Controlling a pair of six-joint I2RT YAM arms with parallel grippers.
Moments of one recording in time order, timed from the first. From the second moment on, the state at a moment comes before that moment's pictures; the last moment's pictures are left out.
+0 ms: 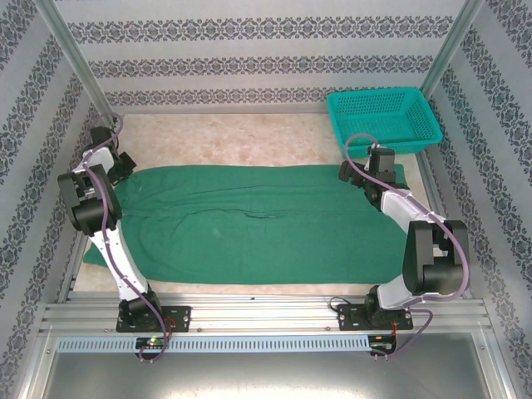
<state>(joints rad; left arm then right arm) 0.42 2.18 1.61 -0.57 0.02 -0.40 -0.03 1.51 0.85 -0.07 0.02 0.32</state>
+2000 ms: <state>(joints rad) 0.42 2.07 1.47 -0.56 0.09 -0.39 -0.43 1.71 1.15 -0.68 -0.16 0.52</state>
